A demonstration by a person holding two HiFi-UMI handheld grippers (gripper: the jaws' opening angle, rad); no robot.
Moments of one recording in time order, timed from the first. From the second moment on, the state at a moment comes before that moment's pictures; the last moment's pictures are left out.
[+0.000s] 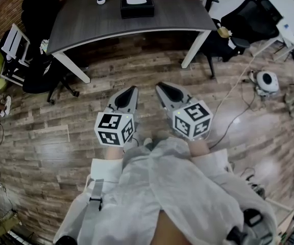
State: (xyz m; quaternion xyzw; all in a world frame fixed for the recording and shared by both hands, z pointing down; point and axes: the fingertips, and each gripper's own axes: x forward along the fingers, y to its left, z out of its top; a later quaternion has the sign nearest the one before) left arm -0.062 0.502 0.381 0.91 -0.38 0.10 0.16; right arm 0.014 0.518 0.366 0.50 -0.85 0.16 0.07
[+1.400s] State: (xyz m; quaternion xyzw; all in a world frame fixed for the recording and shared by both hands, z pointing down) left arm -0.044 0.256 0.371 0.87 -0.45 0.10 0.17; right arm 0.044 0.254 0.364 0.43 -0.89 0.15 0.08
